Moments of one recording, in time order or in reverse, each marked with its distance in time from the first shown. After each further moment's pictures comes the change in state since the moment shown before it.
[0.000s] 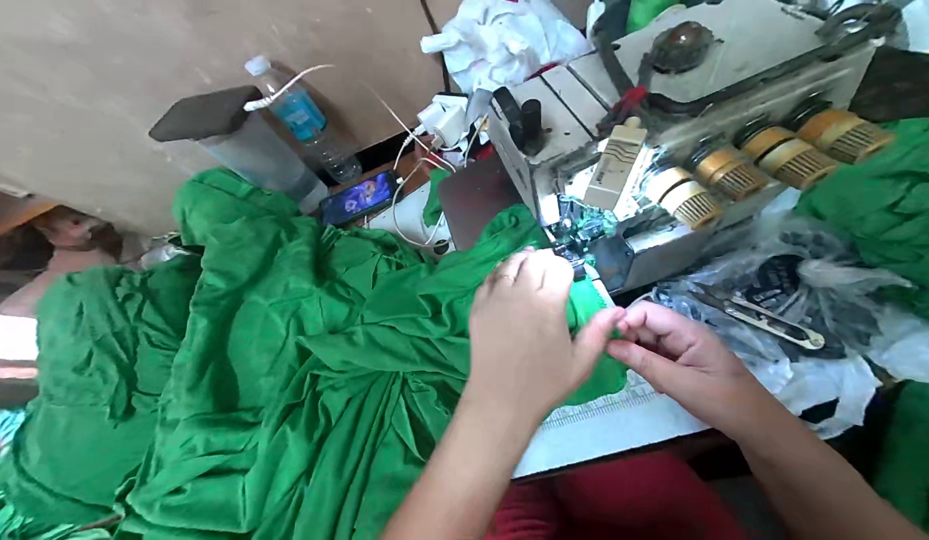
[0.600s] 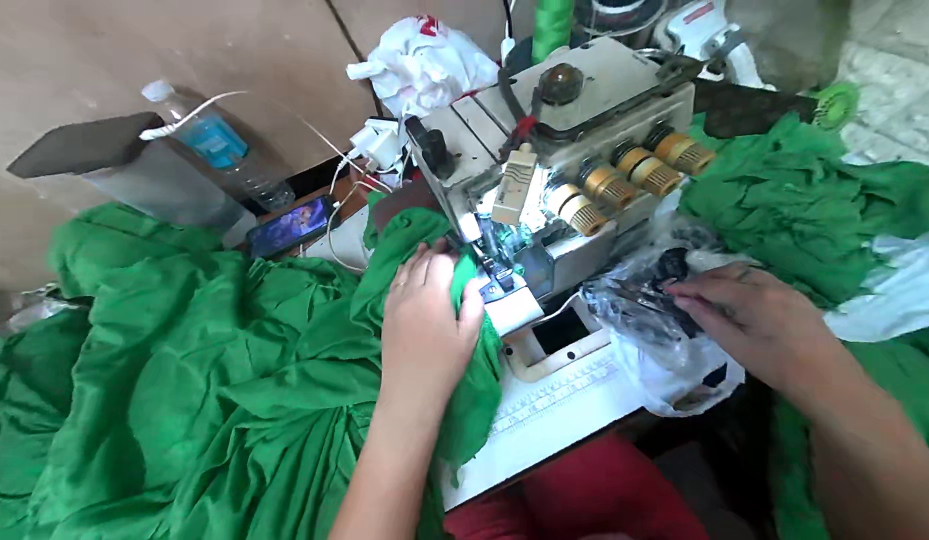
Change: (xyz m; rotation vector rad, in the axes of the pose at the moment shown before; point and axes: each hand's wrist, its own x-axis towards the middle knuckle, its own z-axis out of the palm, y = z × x) left_hand 0.006 -0.036 0.006 -0.074 0.021 -0.133; right_hand -0.045 -0.011 -0.114 -1.092 0.250 0.042
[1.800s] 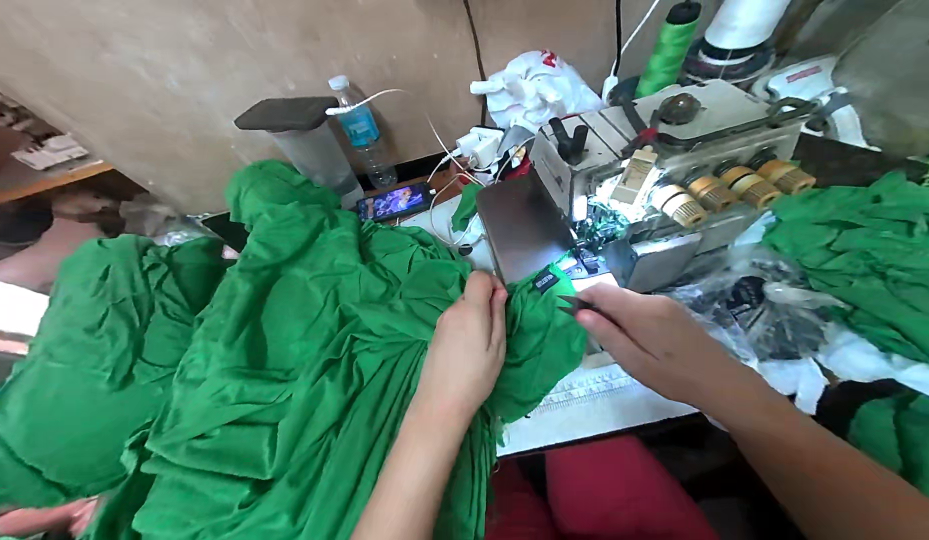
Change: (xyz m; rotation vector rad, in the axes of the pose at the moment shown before) left_hand -0.064 -0.014 -0.054 -0.259 0.000 -0.162; right_hand 0.042 -0.156 0.041 0.280 -0.092 -0.450
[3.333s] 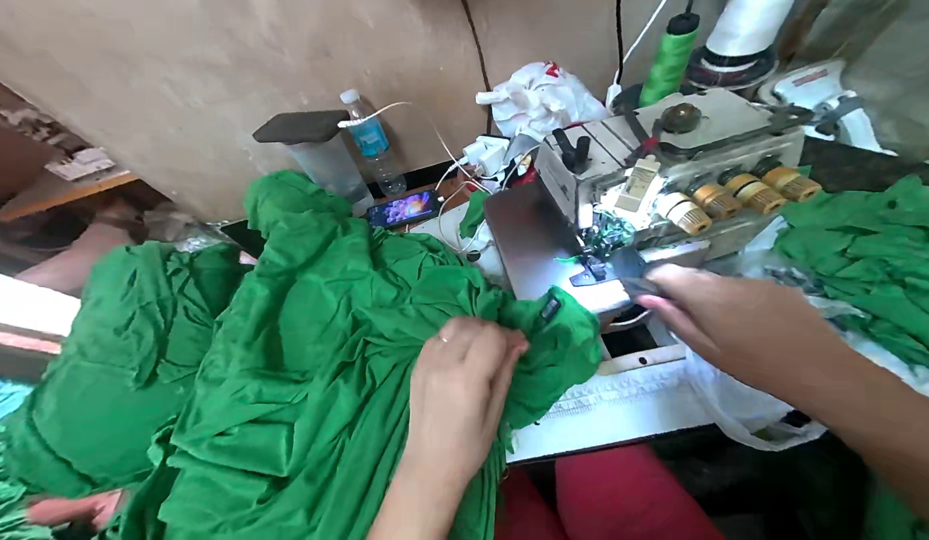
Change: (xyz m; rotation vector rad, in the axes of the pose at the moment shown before) left_hand -0.034 0.000 -0.016 0.157 0.269 0.360; right_hand -0.011 0.030 -0.046 -0.438 -0.055 0.085
